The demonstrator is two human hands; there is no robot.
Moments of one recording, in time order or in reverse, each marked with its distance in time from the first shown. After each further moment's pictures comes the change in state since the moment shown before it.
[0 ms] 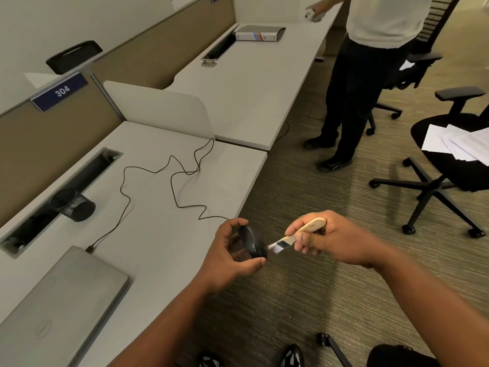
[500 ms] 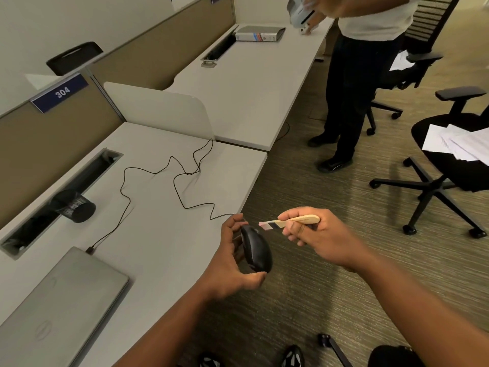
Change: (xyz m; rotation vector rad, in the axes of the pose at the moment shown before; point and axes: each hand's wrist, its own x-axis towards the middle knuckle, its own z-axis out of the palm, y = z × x) left_hand -0.003 -0.006 0.001 0.029 -0.149 0.011; right_hand 0.013 0.005 0.022 0.137 0.213 -0.068
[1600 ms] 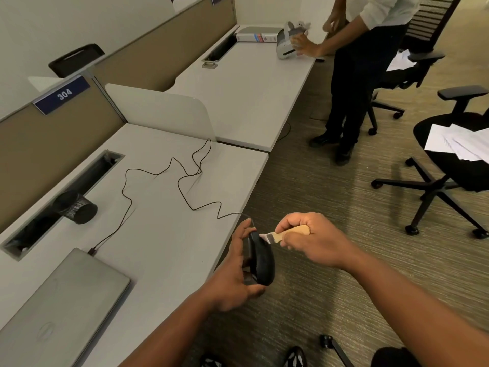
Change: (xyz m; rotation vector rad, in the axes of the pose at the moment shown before) left_hand -0.006 0.004 0.003 0.073 -0.139 -0.080; right_hand 0.011 -0.005 0.010 -0.268 -0.072 0.062
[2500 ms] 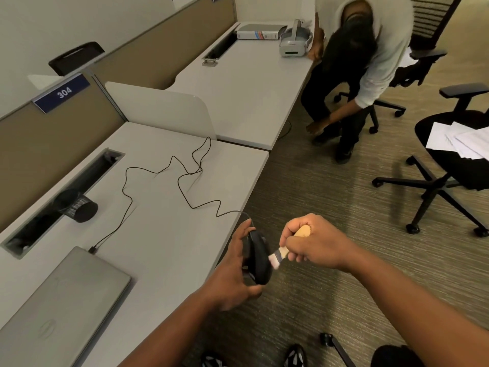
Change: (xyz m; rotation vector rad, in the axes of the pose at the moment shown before) left_hand -0.002 -0.001 0.002 0.065 0.038 -0.026; right_hand -0.006 -0.005 0.002 0.078 -0.044 0.089
